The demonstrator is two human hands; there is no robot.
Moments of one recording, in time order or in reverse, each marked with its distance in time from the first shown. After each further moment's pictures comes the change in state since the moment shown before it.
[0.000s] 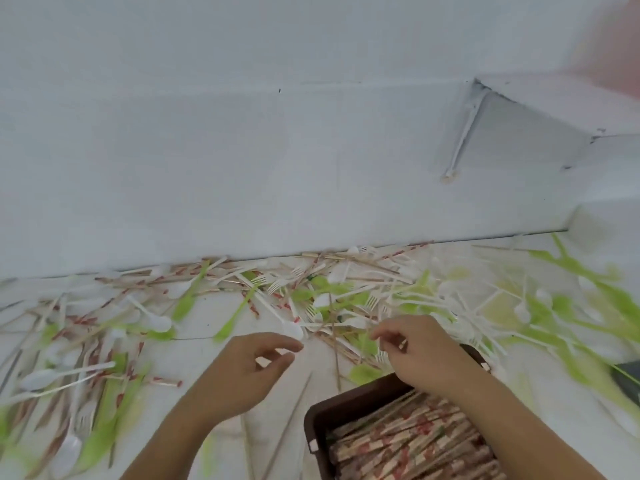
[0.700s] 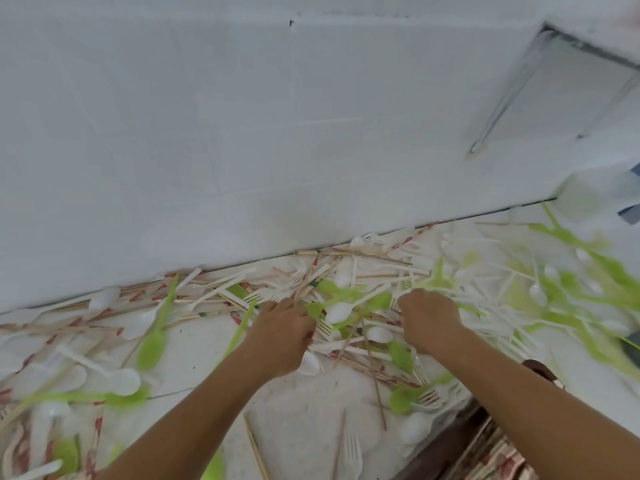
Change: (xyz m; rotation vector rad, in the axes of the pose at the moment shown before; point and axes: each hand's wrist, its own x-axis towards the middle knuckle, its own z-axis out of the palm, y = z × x) left_hand 0.196 -0.117 0.001 0.842 -0.193 0.442; right_hand 0.155 0.010 0.045 -0.831 -0.136 0.436
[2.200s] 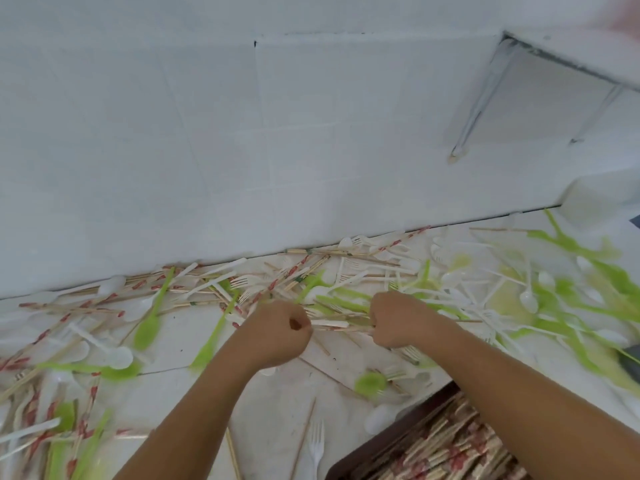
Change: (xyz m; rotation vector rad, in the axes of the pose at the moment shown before) left_hand -0.015 0.072 -0.070 -0.577 -0.154 -0.471; right_hand -0.015 0.015 -0.016 0.214 -0.144 -0.291
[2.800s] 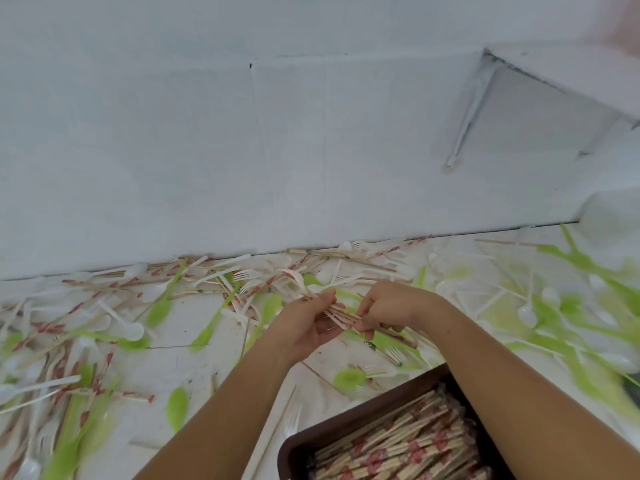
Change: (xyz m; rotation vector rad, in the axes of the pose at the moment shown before) left_hand 0.022 0.062 0.068 -1.474 -0.051 -0.234; right_hand -0.020 0.042 -0.026 0.570 -0.179 -0.162
